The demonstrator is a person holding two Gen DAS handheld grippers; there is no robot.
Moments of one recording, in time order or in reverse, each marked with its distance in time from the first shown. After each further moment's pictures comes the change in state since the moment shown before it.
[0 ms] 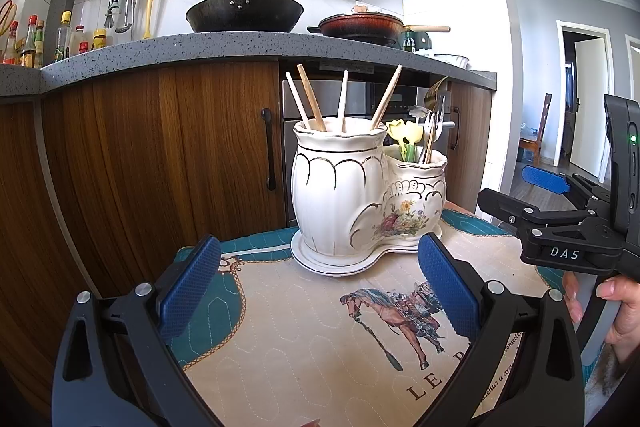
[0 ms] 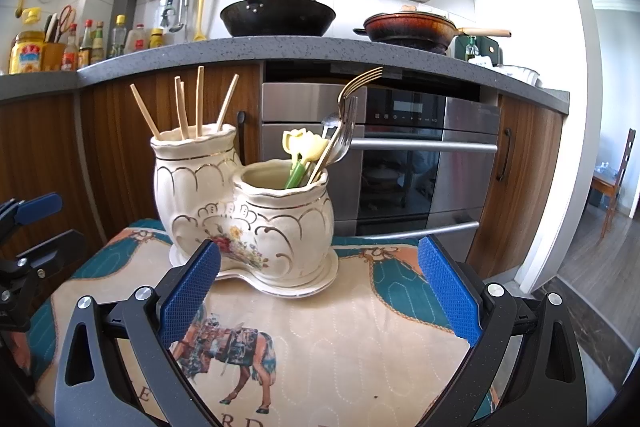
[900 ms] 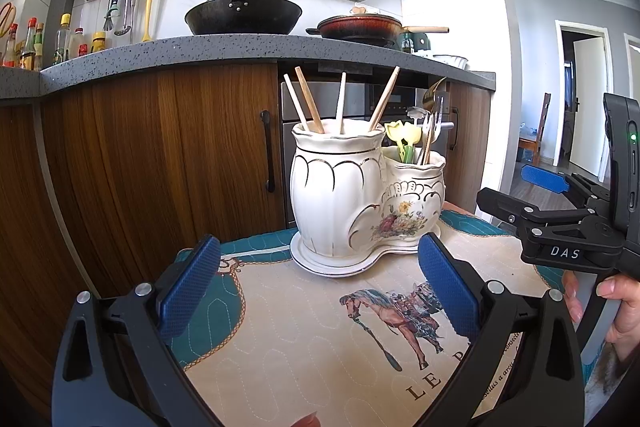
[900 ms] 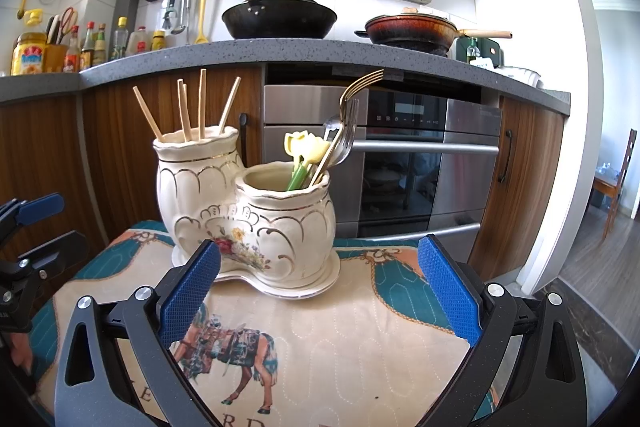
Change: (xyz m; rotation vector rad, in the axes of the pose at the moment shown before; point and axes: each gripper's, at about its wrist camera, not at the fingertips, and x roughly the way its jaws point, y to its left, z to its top) left arm -0.002 -0.001 0.002 0.006 -0.008 -0.001; right arm 0.001 0.001 0.001 -0.001 -0.001 0.002
